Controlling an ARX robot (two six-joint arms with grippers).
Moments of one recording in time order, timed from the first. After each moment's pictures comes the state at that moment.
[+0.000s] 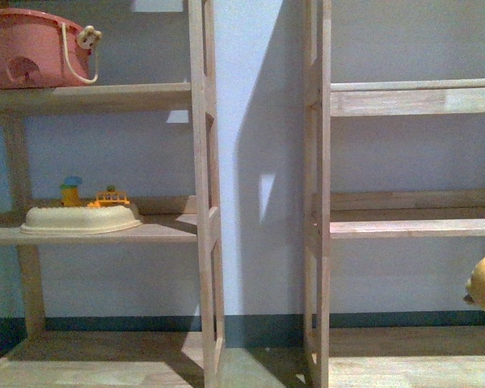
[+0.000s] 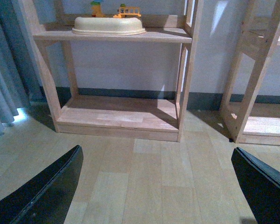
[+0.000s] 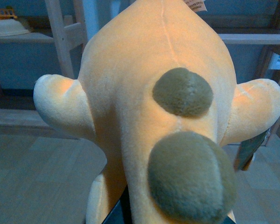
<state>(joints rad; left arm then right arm) 0.00 0.00 0.01 -0.01 0.00 0.00 0.00 0.01 0.01 0.00 0.00 0.01</state>
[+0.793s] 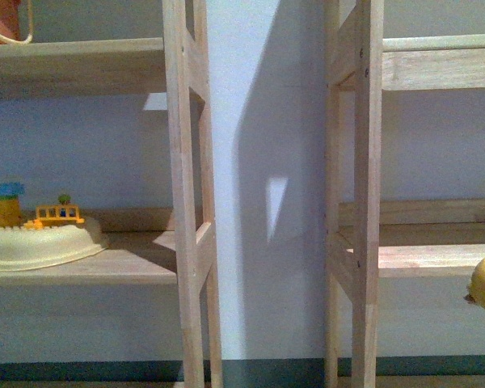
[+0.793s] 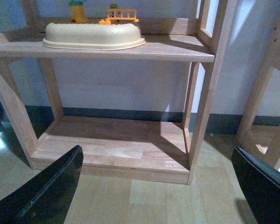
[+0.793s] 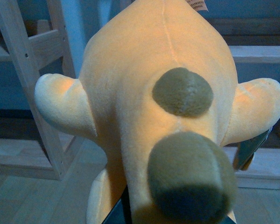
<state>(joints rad) 0.00 0.00 0.01 -0.01 0.00 0.00 0.00 0.01 0.01 0.00 0.00 0.01</state>
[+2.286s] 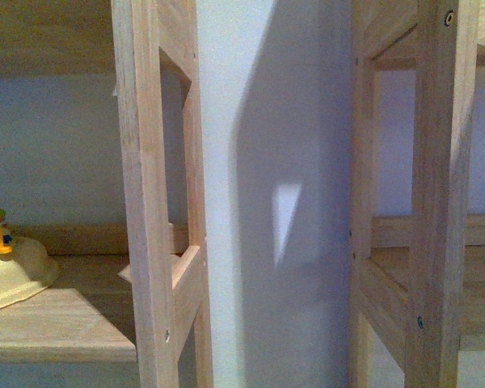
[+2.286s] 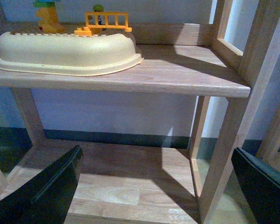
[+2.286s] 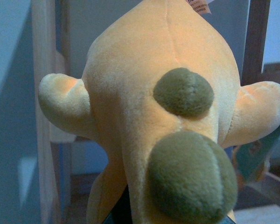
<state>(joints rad) 0.00 0.00 0.01 -0.01 0.00 0.00 0.19 0.55 0.78 0.30 0.46 -0.30</state>
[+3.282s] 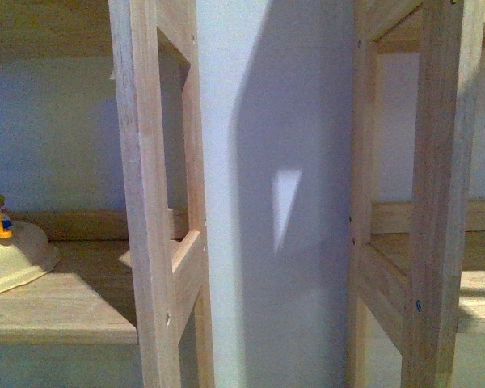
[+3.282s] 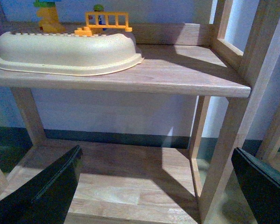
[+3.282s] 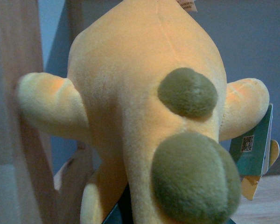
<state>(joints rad) 0.00 0.00 0.01 -0.01 0.00 0.00 -0.07 1.29 1.58 0.19 0.12 0.01</state>
